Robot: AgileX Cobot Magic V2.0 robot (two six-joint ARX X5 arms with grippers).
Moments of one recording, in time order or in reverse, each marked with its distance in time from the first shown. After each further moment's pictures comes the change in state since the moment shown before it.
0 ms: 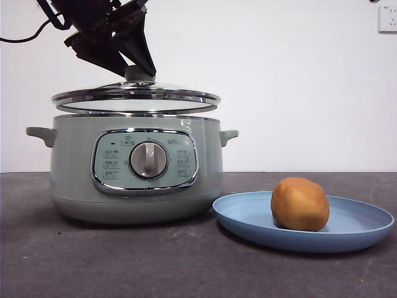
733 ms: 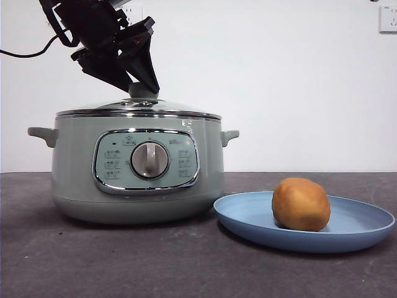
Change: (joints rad) left arm -0.012 0.068 0.008 0.000 -0.028 0.011; right arm 0.000 -0.002 0.001 -0.001 0.000 0.003
